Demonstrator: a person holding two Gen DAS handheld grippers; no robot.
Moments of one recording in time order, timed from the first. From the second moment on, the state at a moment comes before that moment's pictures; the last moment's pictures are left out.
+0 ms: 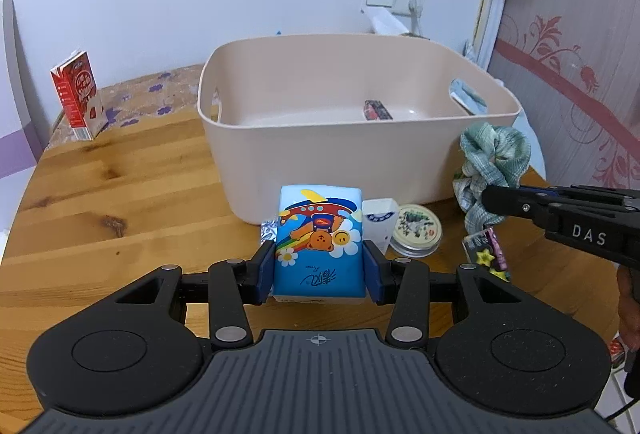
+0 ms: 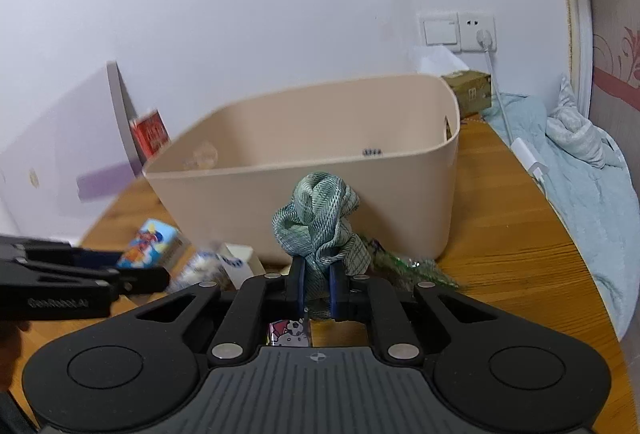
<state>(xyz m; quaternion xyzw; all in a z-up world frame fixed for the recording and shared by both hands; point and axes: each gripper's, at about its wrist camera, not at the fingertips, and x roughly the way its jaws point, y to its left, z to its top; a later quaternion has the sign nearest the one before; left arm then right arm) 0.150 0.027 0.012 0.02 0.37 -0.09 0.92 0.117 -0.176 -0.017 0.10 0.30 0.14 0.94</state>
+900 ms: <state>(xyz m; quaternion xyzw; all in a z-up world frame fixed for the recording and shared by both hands) 0.160 -0.003 0.003 0.01 0.38 -0.14 0.91 0.109 -0.173 -0.031 0.21 0.29 0.14 0.92</state>
